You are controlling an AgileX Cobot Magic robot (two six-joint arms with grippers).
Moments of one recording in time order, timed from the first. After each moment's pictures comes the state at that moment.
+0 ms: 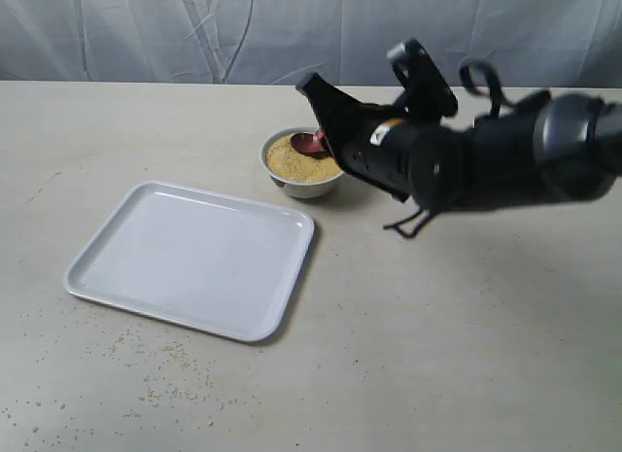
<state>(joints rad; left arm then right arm) 0.01 0.01 0.00 0.05 0.21 -0.03 0.66 1.84 -0.93 0.48 -0.38 0.67</state>
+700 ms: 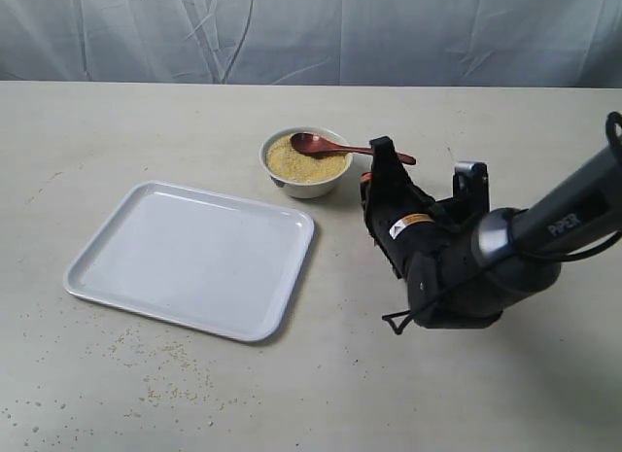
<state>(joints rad) 0.01 0.01 0.00 0.05 0.21 -0.03 0.72 2.07 -0.75 0.64 -0.90 1.18</state>
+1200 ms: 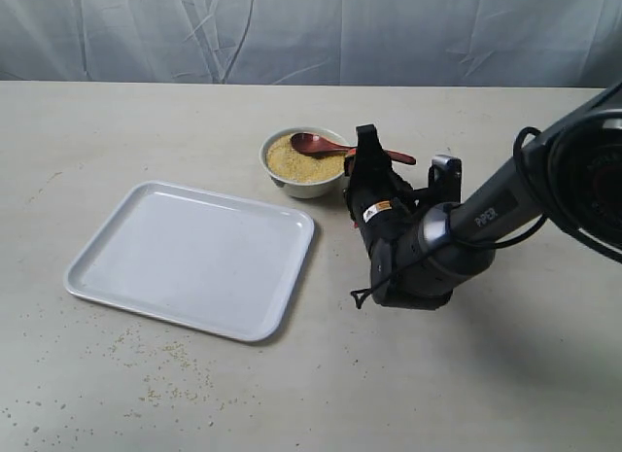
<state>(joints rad) 0.01 0.01 0.00 0.05 0.21 -0.03 0.71 2.23 -0.94 0.69 -0.99 1.19</state>
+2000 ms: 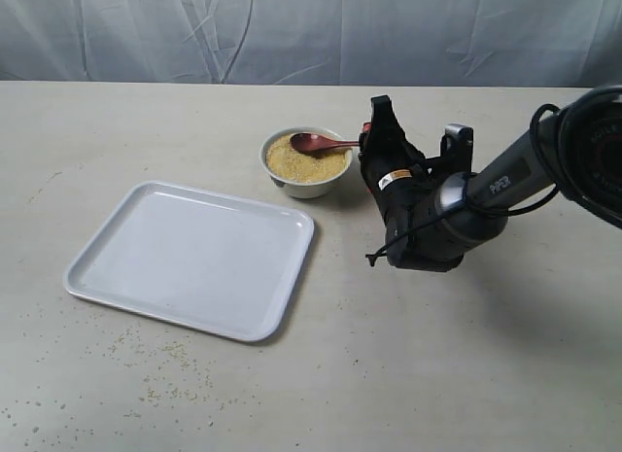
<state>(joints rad) 0.01 0.01 0.00 0.05 0.21 -0.03 0.60 2.26 -1.03 0.58 -0.96 1.16</state>
